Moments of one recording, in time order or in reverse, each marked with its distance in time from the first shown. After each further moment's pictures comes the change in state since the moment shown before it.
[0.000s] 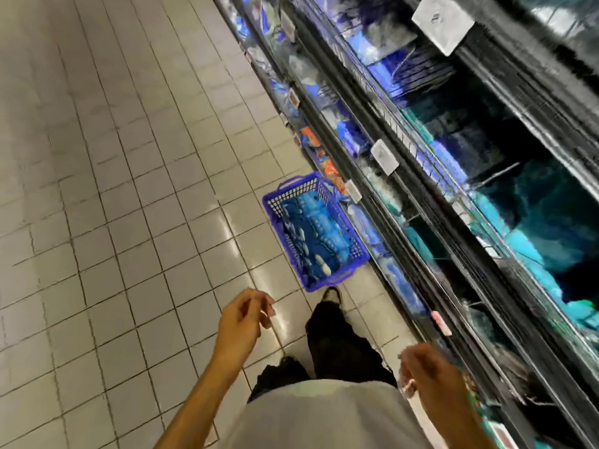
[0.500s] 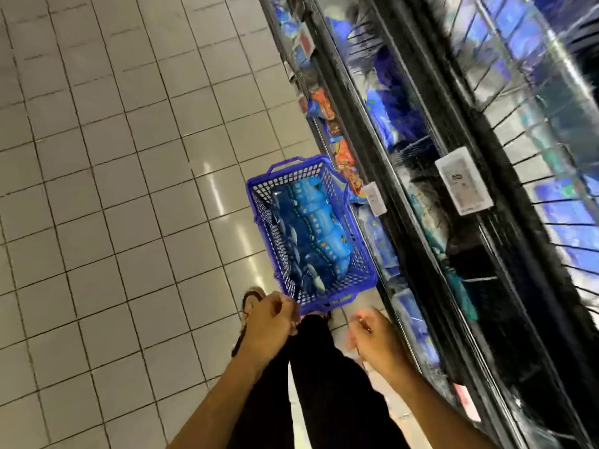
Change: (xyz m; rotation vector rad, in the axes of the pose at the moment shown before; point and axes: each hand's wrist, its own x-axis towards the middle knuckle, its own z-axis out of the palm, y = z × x) left_hand 0.233 -0.062 0.123 0.042 -0.132 -0.353; right_hand 0.297 0.008 0.122 -0.373 -0.232 0.257
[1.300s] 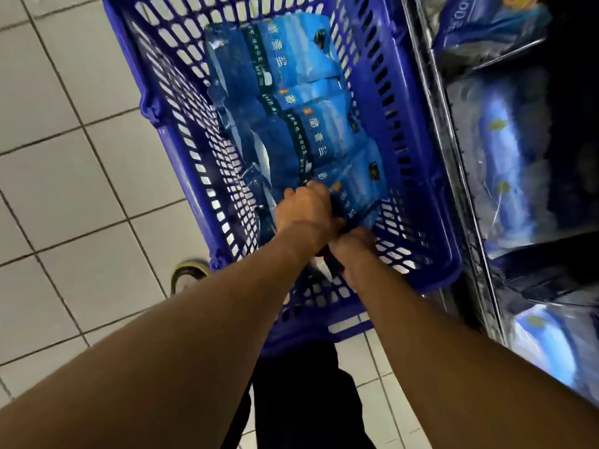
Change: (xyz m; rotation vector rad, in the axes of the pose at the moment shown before) left_hand 0.431 -0.150 0.179 0.930 -0.057 0.195; right_hand 0.414 0.107 0.148 -0.026 0.233 0.409
